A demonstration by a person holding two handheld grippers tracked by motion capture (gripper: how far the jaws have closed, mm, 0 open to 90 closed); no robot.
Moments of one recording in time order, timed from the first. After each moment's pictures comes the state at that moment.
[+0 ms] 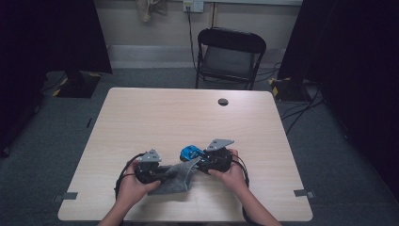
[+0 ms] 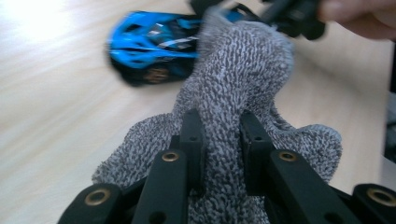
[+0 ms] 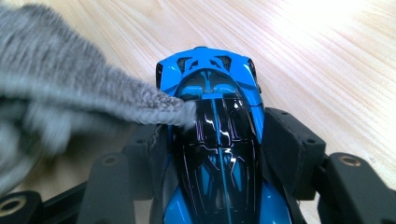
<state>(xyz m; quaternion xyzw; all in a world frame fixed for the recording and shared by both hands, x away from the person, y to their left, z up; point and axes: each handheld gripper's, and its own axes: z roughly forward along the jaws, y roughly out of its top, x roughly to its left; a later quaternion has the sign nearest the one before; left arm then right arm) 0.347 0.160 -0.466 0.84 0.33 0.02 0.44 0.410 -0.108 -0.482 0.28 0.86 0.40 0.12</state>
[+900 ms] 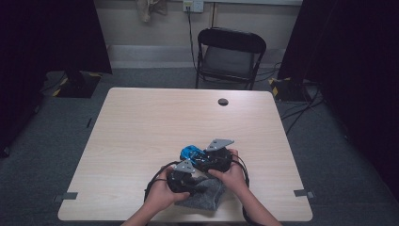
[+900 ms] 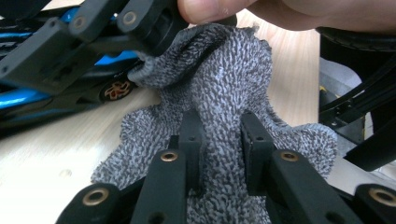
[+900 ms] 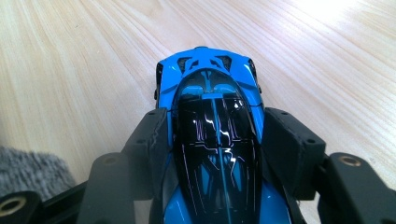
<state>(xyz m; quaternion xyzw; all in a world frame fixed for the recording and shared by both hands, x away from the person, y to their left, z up) 0.341 0.071 -0.478 0.86 0.24 -0.06 0.44 0.411 -0.109 -0.482 0.27 0.86 0.40 0.12</state>
